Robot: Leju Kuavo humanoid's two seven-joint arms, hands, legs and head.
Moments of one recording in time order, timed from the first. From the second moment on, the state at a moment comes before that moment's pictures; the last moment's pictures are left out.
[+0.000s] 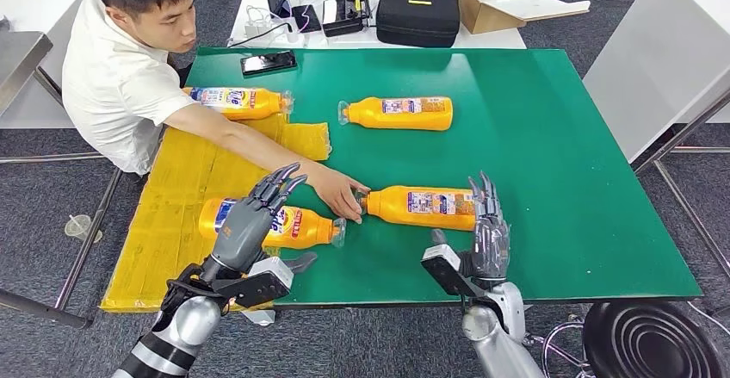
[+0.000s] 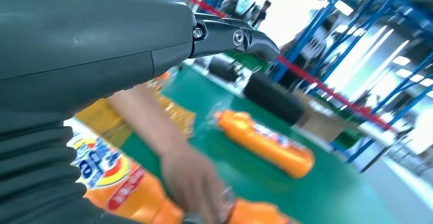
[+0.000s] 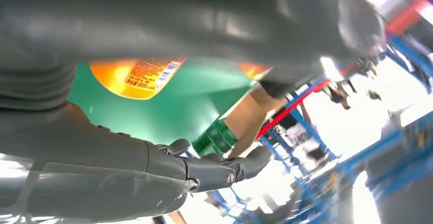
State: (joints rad) left arm -0.27 0.02 -0.54 -1.37 -0.59 0.14 -0.39; right arm -0.13 -0.02 0.21 -1.08 0.78 -0.58 -0.56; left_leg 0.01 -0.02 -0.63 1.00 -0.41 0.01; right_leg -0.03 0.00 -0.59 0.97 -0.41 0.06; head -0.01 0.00
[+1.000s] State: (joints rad) left arm -0.18 0.00 -0.56 -1.57 -0.43 0.14 -0.38; right arm -0.37 -0.23 0.31 -0.82 1.19 -0.29 -0.21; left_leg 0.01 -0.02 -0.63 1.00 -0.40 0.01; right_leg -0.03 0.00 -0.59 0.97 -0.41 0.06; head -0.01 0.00
